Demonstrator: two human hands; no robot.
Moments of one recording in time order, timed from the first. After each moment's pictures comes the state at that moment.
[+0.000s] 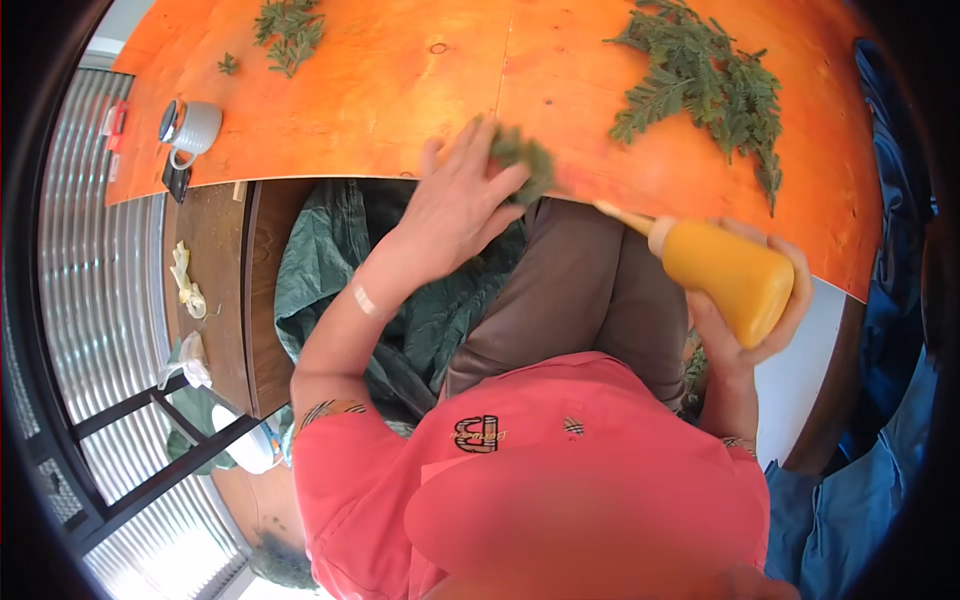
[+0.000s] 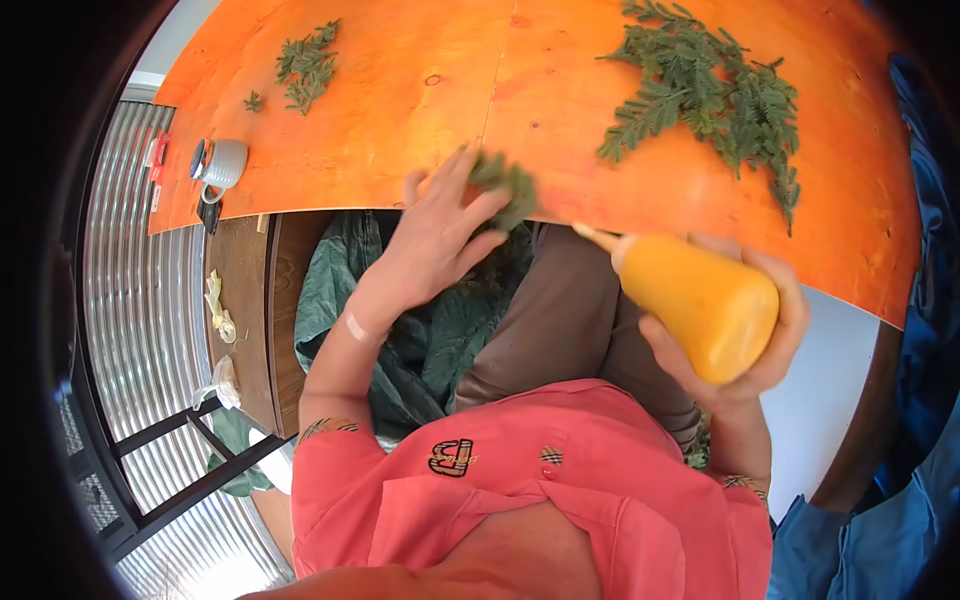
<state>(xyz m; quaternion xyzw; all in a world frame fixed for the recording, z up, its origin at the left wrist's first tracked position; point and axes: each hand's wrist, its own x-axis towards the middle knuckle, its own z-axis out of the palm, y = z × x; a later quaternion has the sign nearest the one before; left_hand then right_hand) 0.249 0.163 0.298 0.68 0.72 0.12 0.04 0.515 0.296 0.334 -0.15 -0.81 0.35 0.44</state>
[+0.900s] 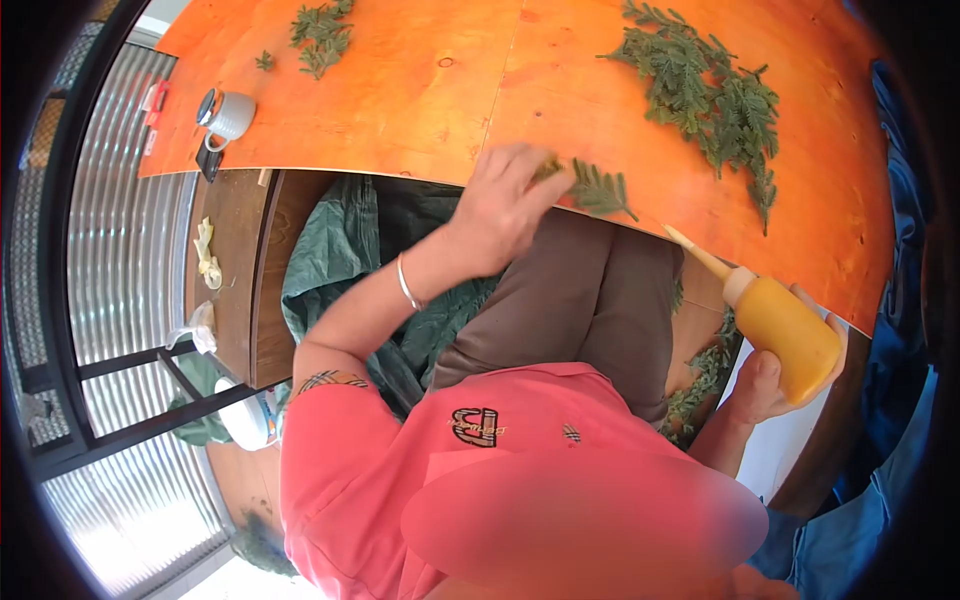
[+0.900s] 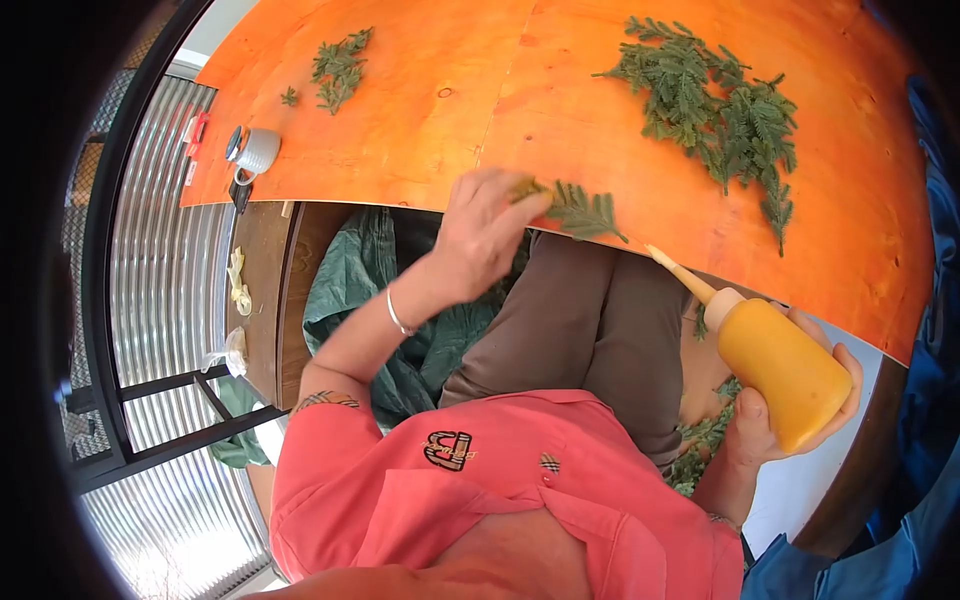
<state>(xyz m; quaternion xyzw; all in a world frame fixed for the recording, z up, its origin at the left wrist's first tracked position) 0.297 0.203 0.284 0.69 0.64 0.30 -0.14 0.586 0.320 0.325 -0.28 -0.69 0.34 0.58</state>
